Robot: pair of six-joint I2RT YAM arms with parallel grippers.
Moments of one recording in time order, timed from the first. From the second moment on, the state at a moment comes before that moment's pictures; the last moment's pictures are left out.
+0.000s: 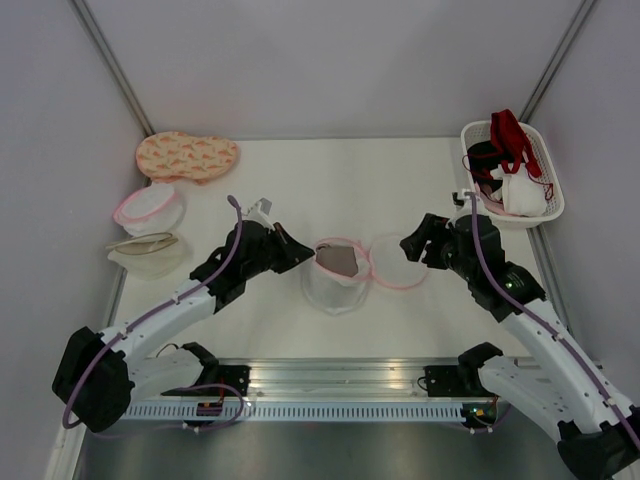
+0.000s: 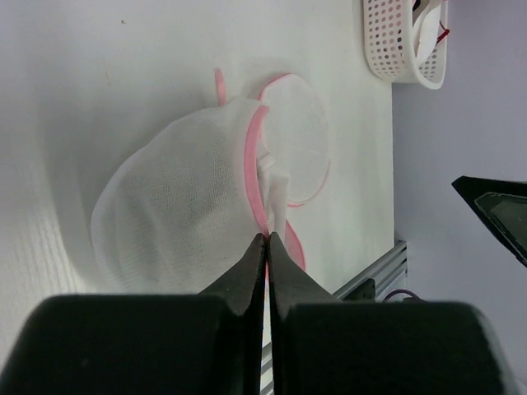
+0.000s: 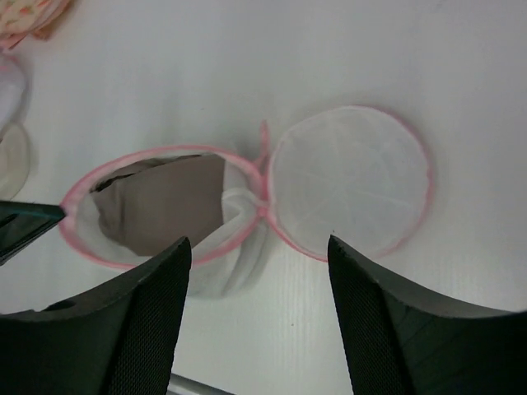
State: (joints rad) left arm -0.62 1.09 0.64 0.01 0.11 -0.95; right arm 0.43 0.79 0.82 -0.56 0.10 0.58
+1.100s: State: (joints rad) left arm -0.62 1.00 0.34 -0.07 0.01 -0.95; right arm 0.98 1.67 1.17 -0.24 0.06 0.51
